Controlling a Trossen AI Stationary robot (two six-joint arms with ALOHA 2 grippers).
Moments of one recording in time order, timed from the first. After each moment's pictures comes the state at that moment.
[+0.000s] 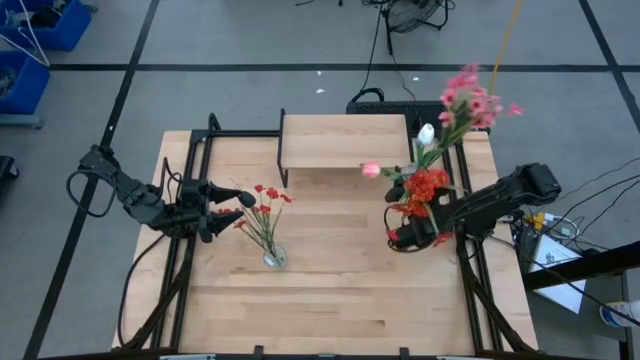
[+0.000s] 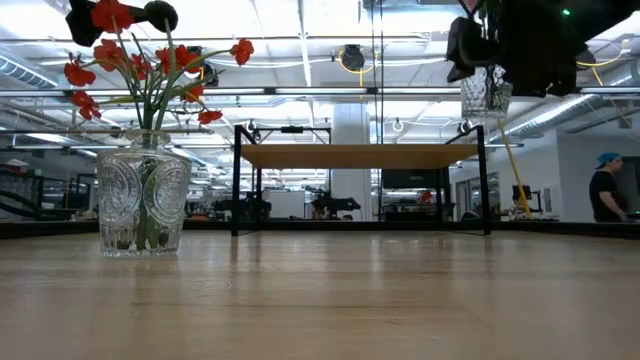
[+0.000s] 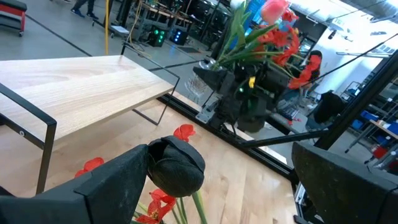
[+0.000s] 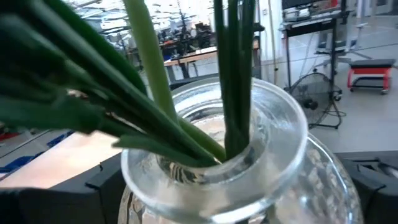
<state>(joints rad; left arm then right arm) -0.63 0.53 0.58 -0.17 -0.85 -0.58 0.27 1.45 0.89 -1.50 1.50 2.25</state>
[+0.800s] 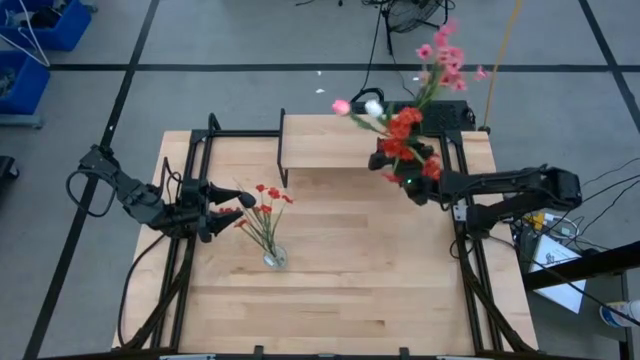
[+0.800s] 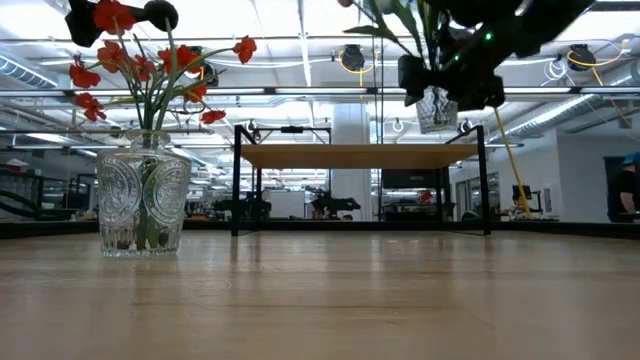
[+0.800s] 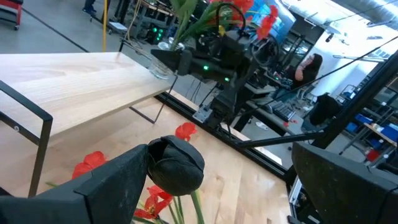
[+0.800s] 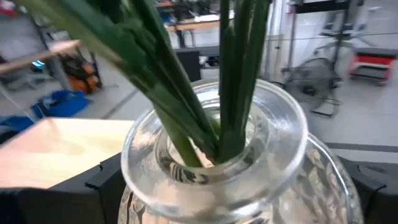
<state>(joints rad) -0.63 0.52 0.58 -0.17 -0.85 -0.61 -0.19 1.22 0.67 0.19 1.08 0.47</state>
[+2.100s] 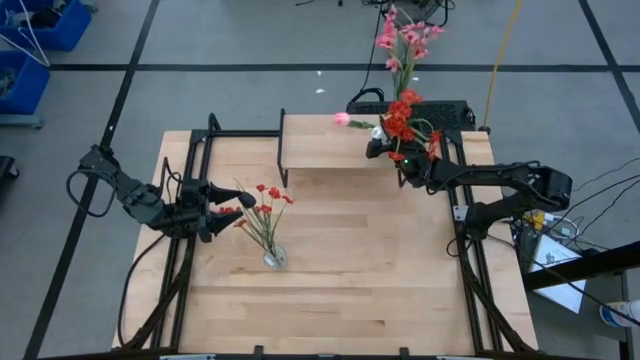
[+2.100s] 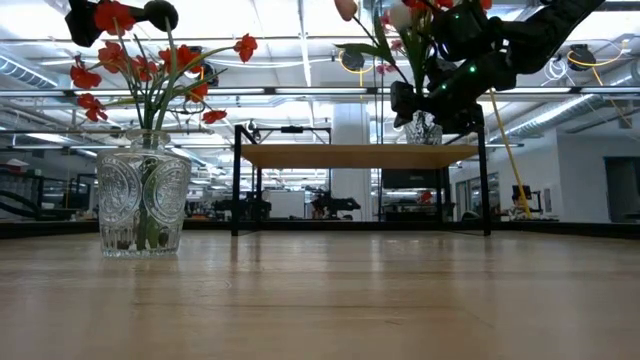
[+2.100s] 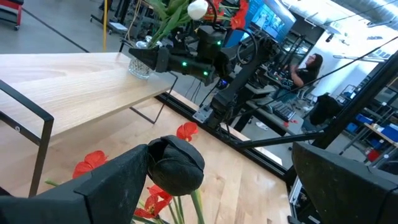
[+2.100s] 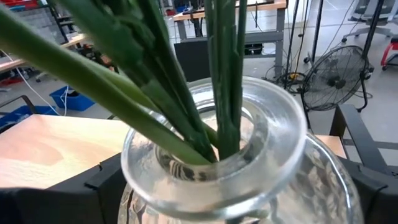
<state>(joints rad) -0.63 0.52 0.58 -0.17 -0.85 -0.61 -0.42 1.32 0.63 0.37 0.76 0.41</state>
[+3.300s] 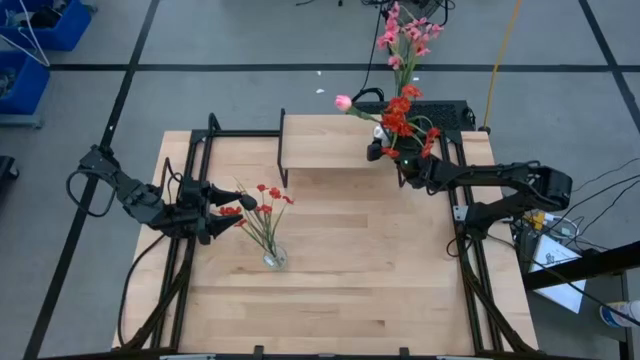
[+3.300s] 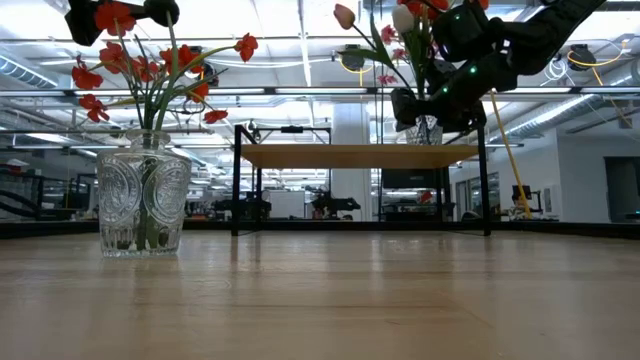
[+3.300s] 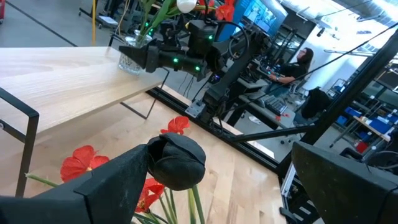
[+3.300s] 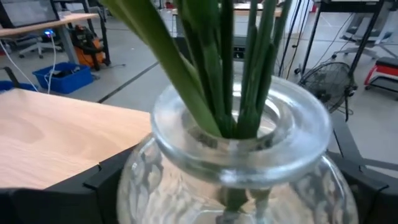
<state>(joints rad) -0.63 0.52 0.58 -0.17 -0.80 -0.61 -0.42 1.32 0.63 0.38 0.79 0.27</state>
